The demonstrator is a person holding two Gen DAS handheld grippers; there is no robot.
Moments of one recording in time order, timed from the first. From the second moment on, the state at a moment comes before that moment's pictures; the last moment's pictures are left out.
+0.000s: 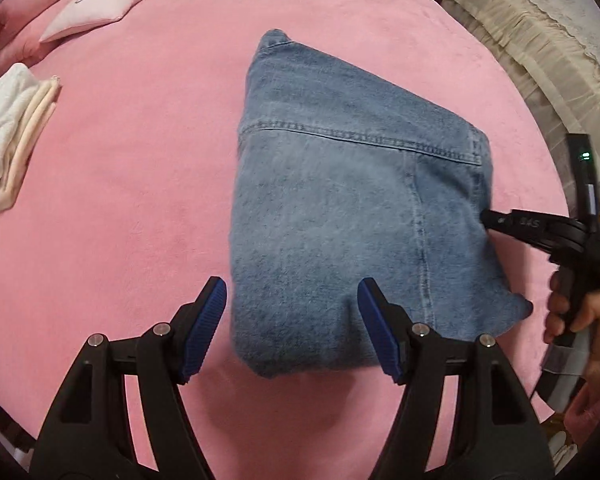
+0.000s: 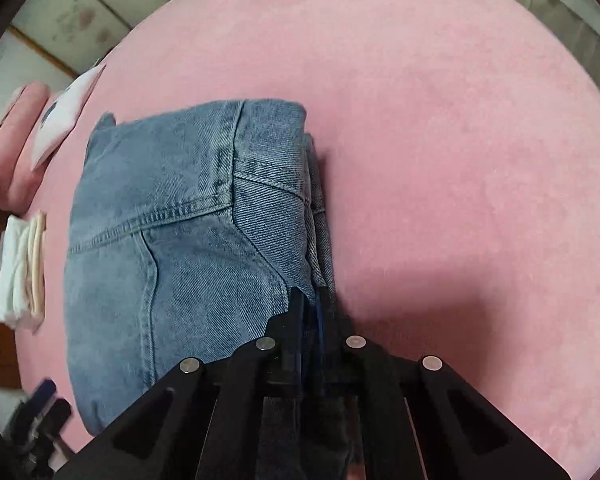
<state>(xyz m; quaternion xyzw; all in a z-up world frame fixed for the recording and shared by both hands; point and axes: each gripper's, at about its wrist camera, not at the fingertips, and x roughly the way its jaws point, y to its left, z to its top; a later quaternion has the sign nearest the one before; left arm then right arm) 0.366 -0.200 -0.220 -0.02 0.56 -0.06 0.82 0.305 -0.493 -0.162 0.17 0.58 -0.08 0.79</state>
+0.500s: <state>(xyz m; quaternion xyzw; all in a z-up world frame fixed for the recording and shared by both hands) 0.356 -0.194 -0.236 -0.01 0.61 -0.07 0.79 0.270 -0.407 -0.136 0.16 0.64 0.01 0.75</state>
